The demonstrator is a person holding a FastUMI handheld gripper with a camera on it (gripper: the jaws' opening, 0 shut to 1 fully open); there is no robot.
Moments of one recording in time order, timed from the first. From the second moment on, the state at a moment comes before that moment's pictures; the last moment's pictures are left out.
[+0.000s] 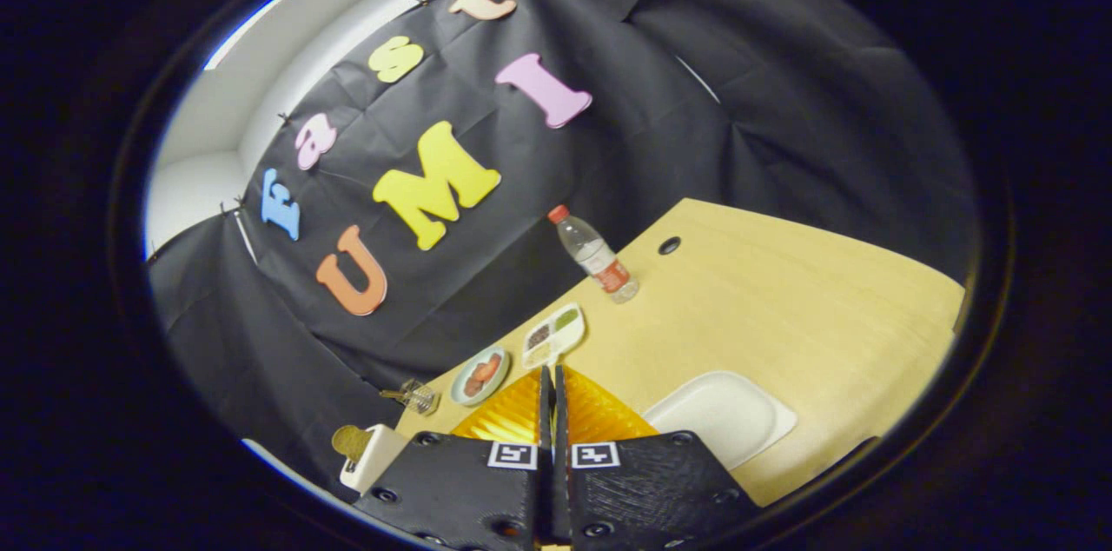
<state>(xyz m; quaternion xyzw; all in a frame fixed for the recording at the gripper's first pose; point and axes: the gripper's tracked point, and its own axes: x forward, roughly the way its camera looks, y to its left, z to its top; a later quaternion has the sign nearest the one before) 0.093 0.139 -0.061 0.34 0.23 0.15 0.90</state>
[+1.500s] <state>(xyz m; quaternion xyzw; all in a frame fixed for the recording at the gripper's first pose) 0.069 0.253 -0.192 0.29 0.29 0.13 0.90</state>
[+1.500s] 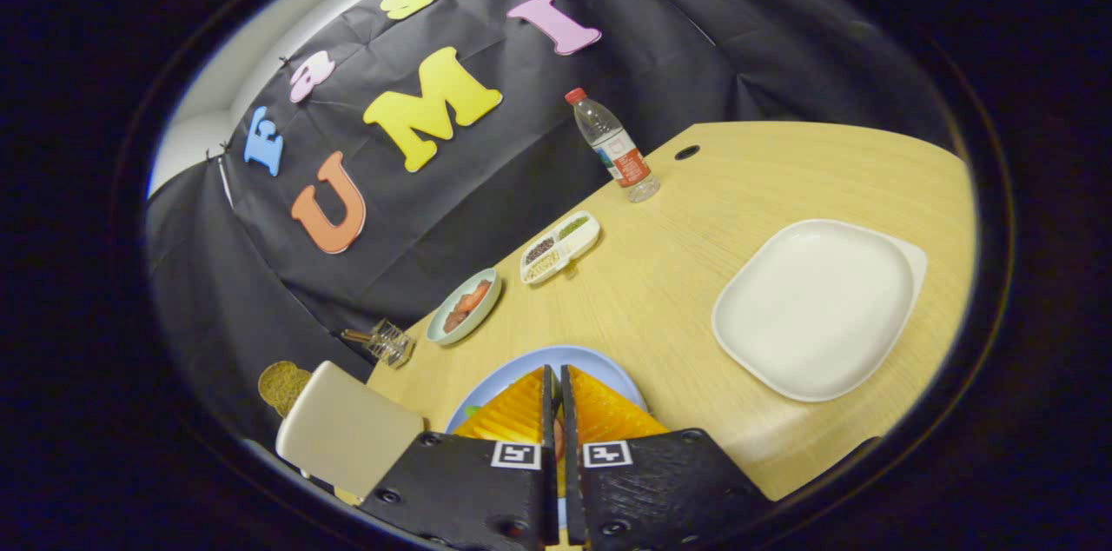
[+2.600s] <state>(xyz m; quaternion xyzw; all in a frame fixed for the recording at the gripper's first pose) 0.004 0.280 -0.011 0.11 0.09 0.15 0.98</state>
